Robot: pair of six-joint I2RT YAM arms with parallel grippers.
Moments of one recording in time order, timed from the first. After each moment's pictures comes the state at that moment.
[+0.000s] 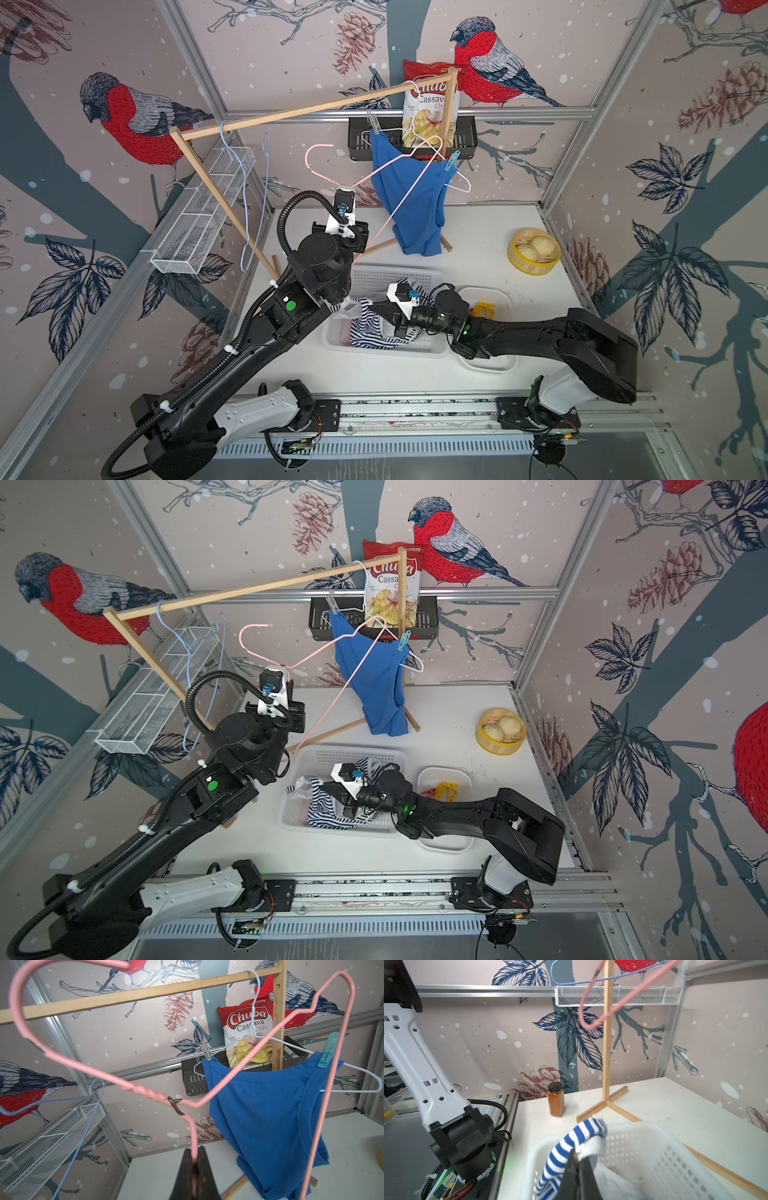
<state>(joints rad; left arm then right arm) -0.81 1.04 1.23 -0.07 -0.75 0.29 1.09 1.54 0.66 0.87 -0.31 0.00</state>
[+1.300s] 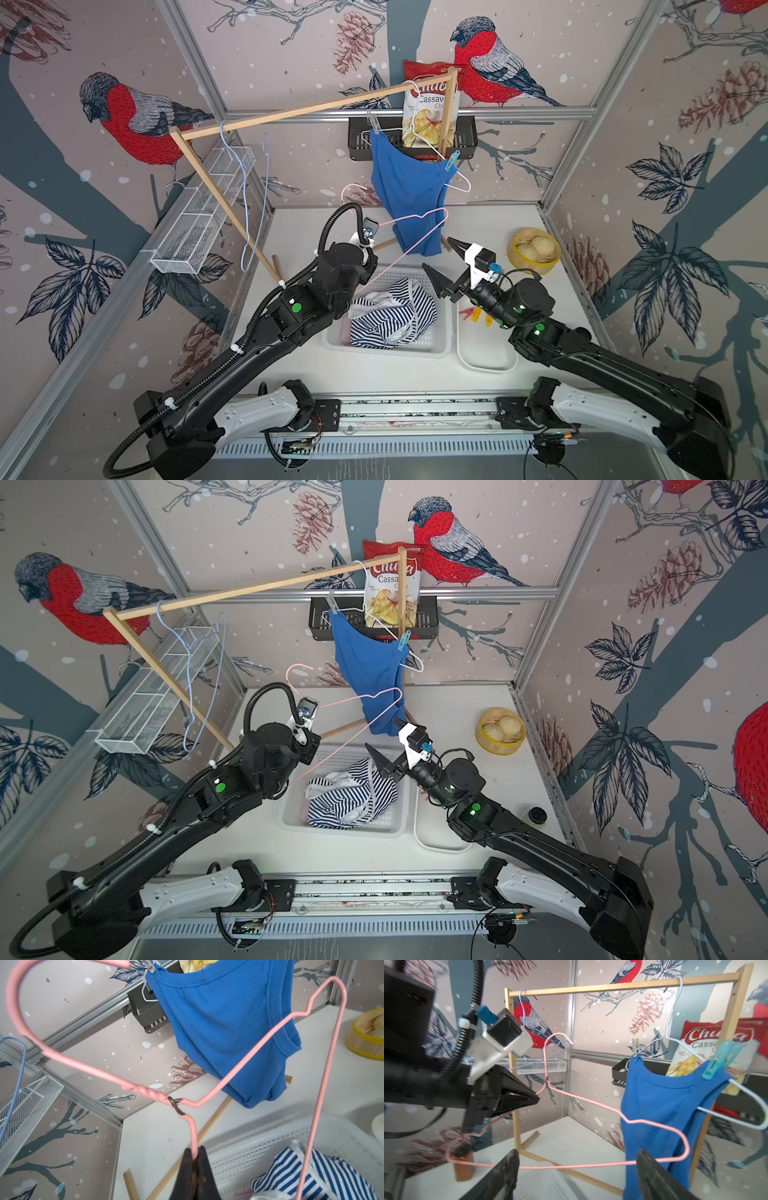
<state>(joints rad) -0.84 1.04 1.17 -0.49 -0.63 0.21 0.94 0.98 0.72 0.47 0.03 -0.20</state>
